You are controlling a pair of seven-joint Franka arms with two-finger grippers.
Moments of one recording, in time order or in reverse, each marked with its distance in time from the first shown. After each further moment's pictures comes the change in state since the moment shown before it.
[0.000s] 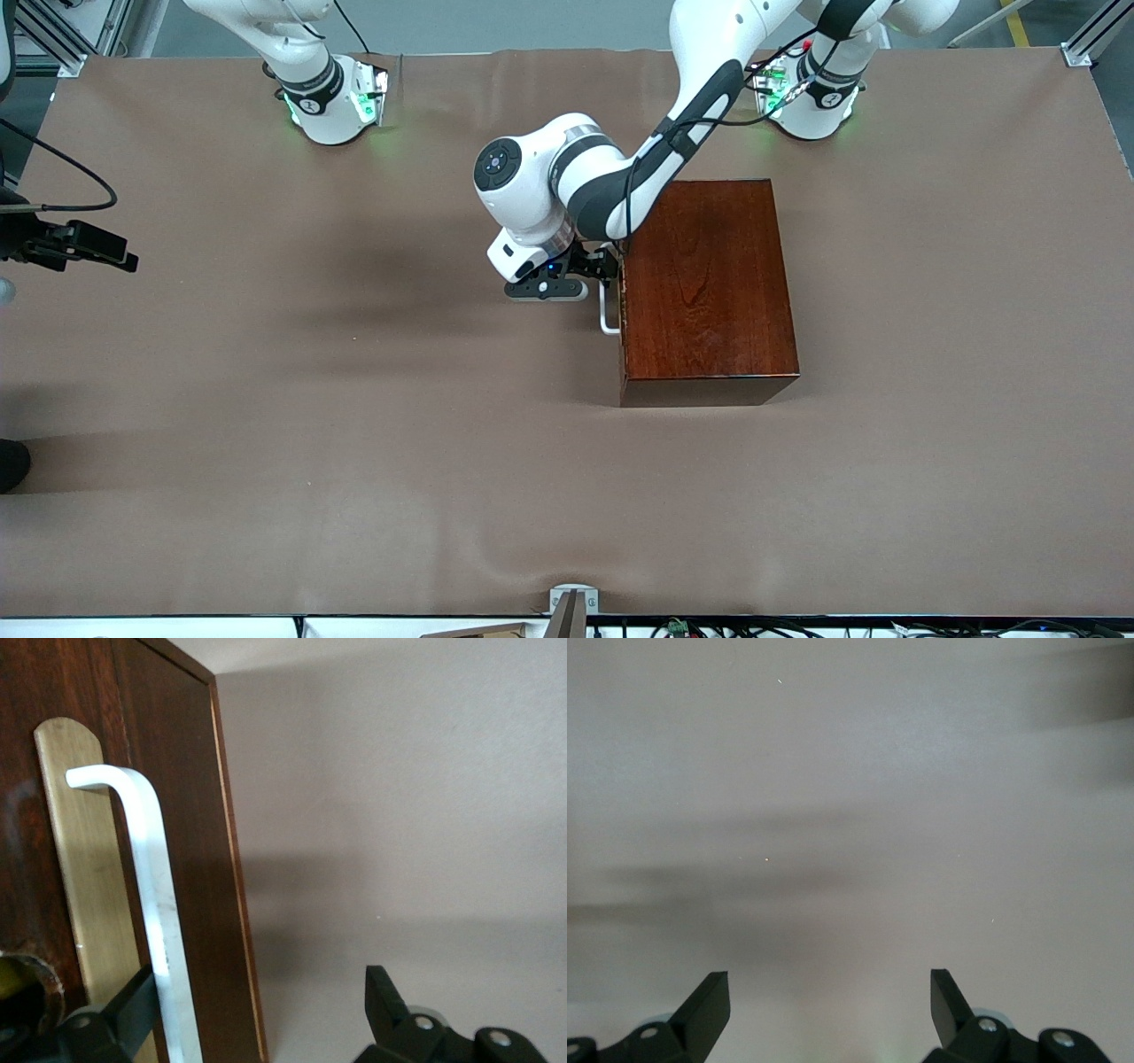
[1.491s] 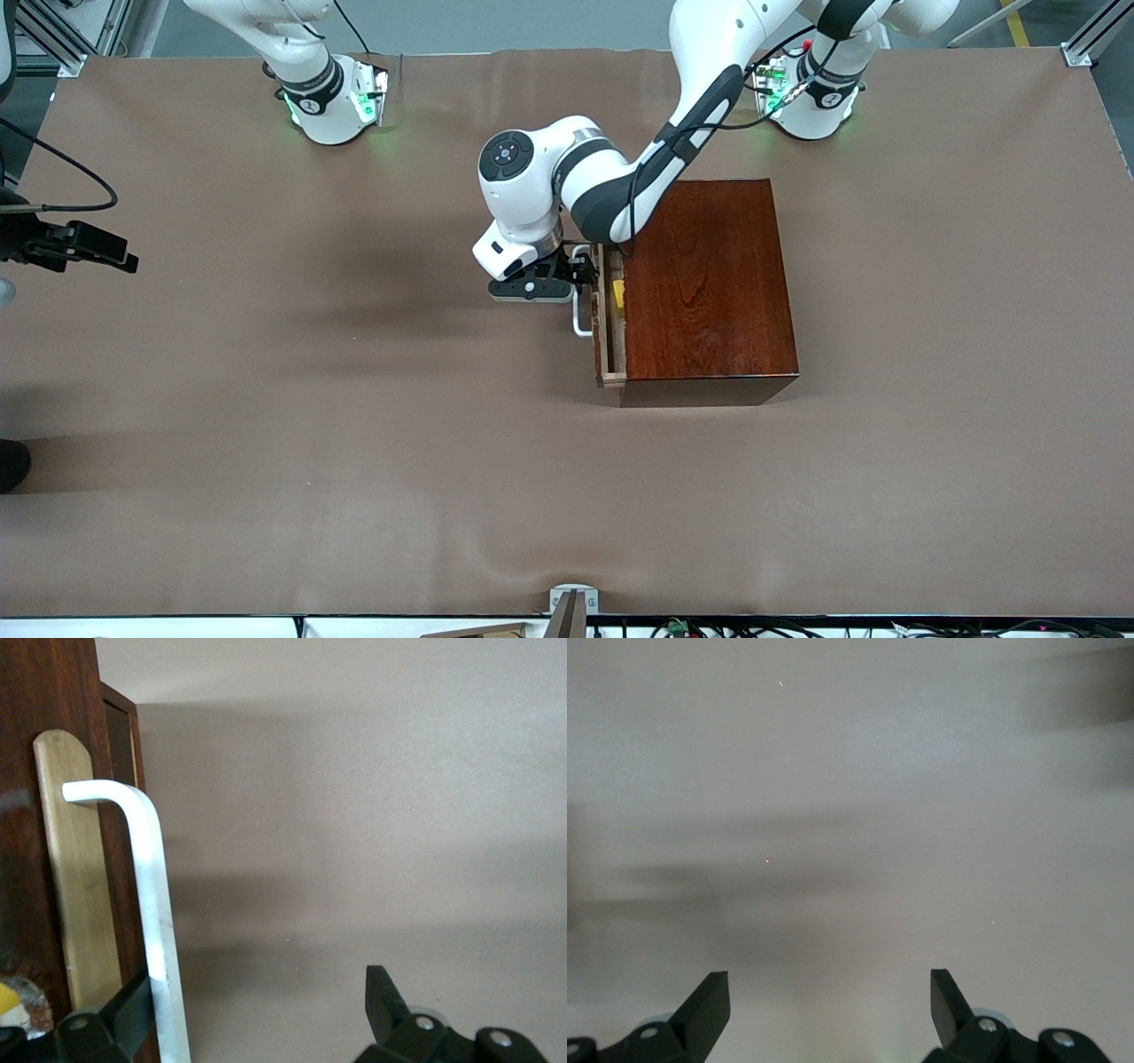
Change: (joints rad) left arm -0.001 0.000 0.004 -0.020 -0.062 0.188 -0.018; right arm 0.000 0.000 0.002 0.000 0.000 0.004 0.000
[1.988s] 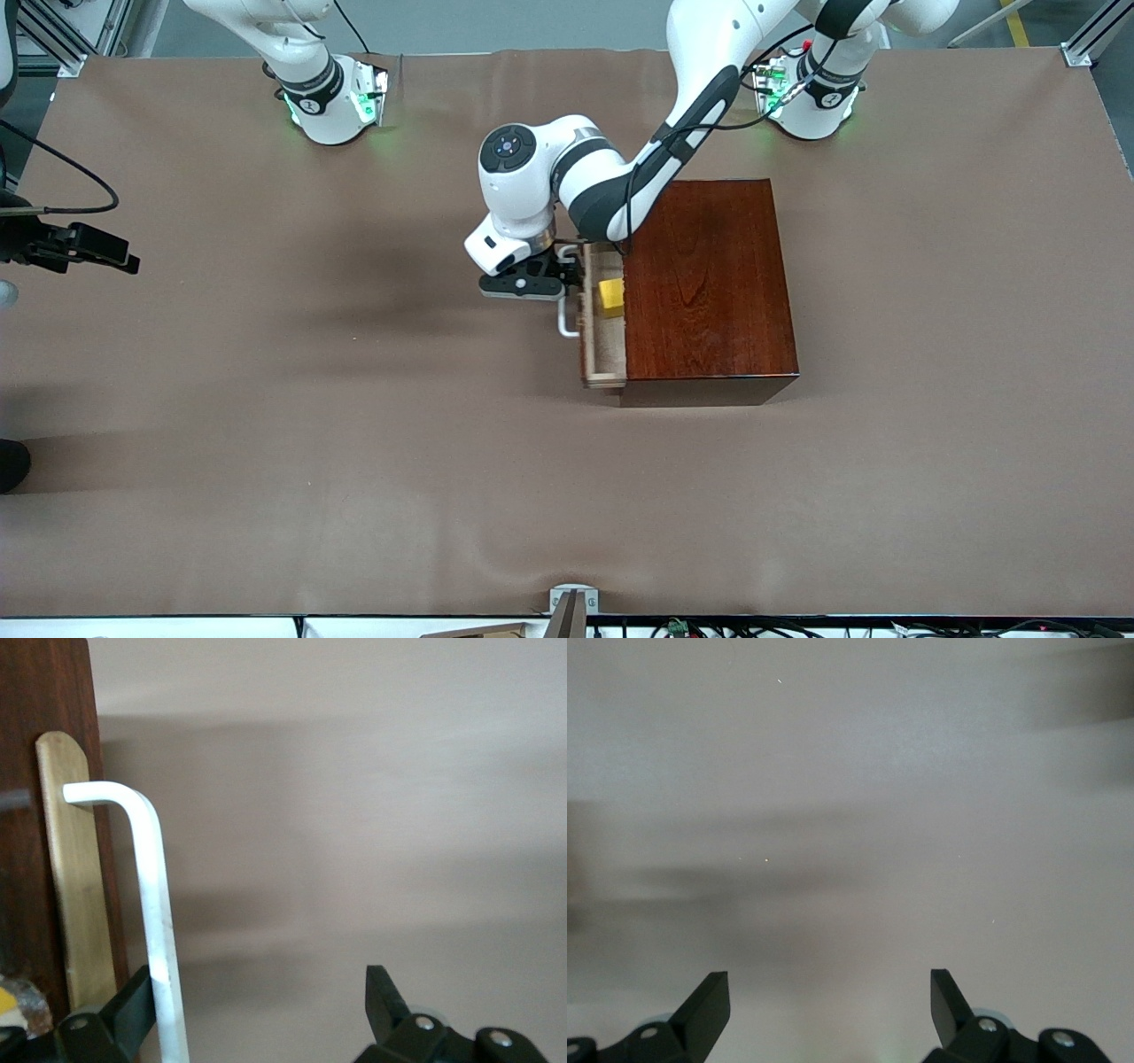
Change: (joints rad) left arm -0.016 0.011 -0.007 -0.010 -0.037 0.161 0.000; right arm 0.000 0.004 -0.001 -0.002 0.000 0.000 0.000
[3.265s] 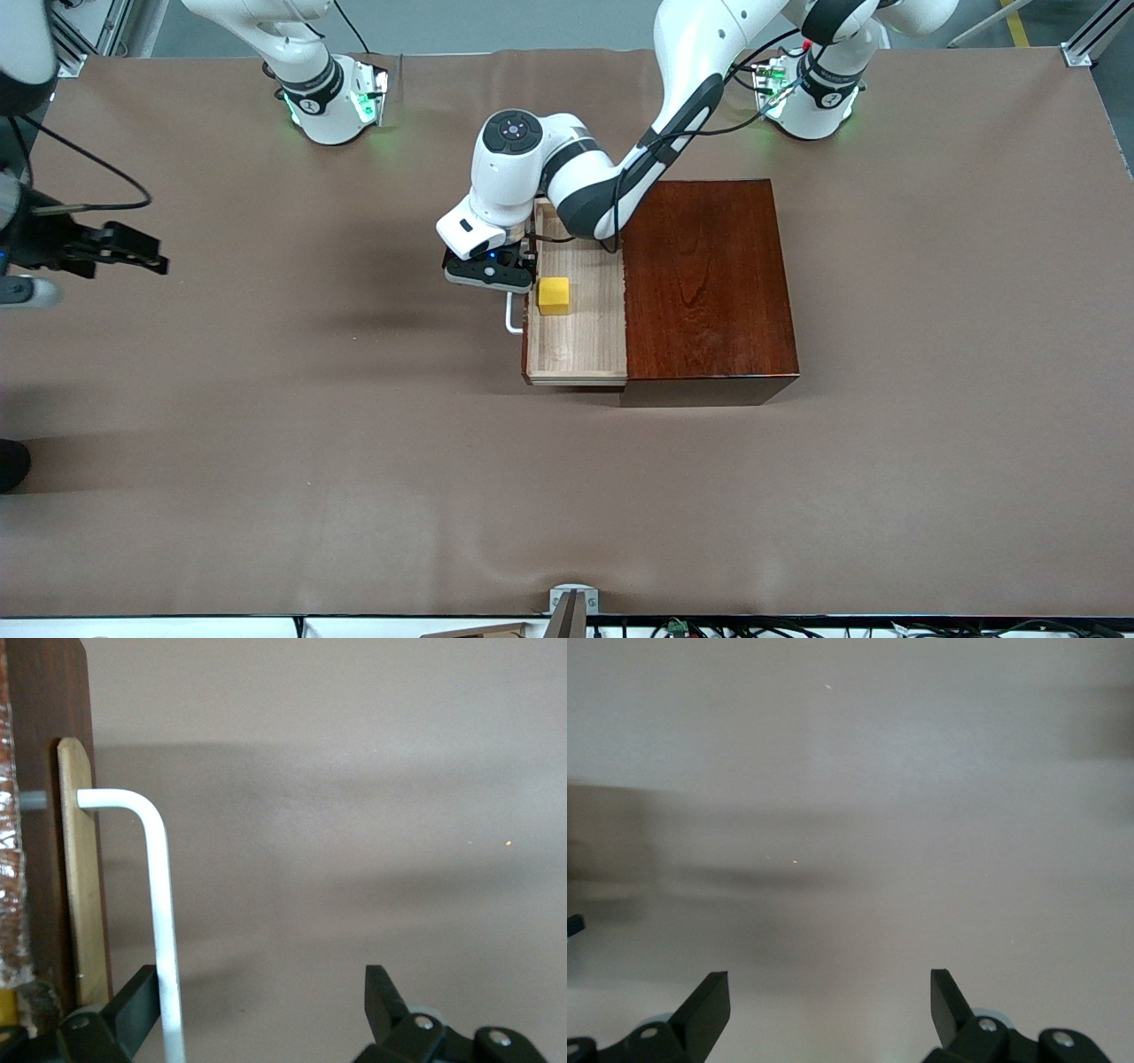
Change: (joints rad) left arm -0.020 0.027 -0.005 0.027 -0.078 0.177 0.000; right arm 0.089 0.003 0.018 0.015 -0.001 0.011 0.003
